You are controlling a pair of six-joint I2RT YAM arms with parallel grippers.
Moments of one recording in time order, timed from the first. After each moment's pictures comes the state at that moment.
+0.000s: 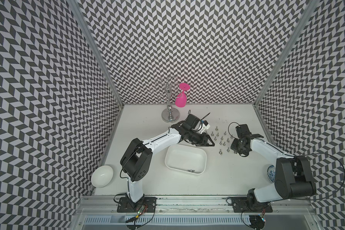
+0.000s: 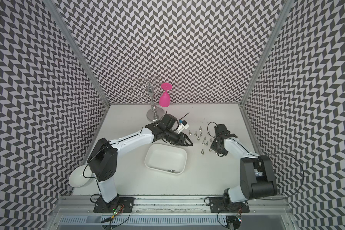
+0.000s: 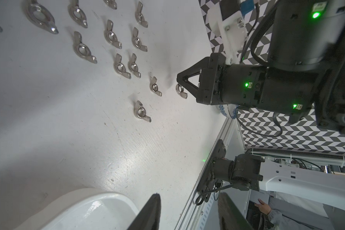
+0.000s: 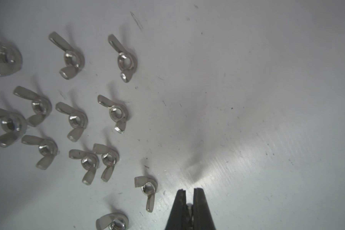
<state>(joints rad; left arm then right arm) -0.75 1.86 1.44 -0.42 0.76 -0.54 0.10 1.48 0.84 -0.64 0.11 0.66</state>
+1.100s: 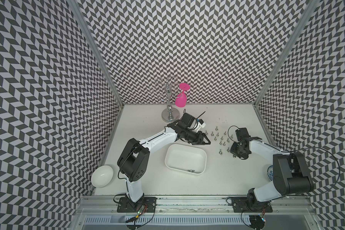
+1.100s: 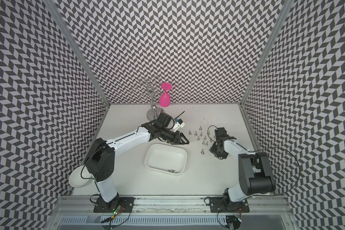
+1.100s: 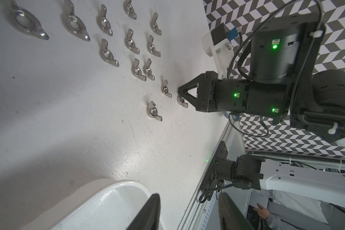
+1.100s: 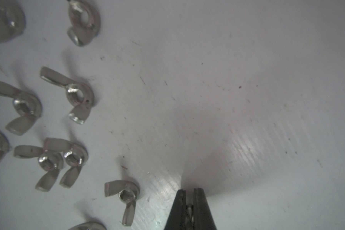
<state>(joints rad) -0.70 1.83 1.40 -0.43 0.78 -0.52 0.08 1.52 0.79 -0.58 0.06 0.64</state>
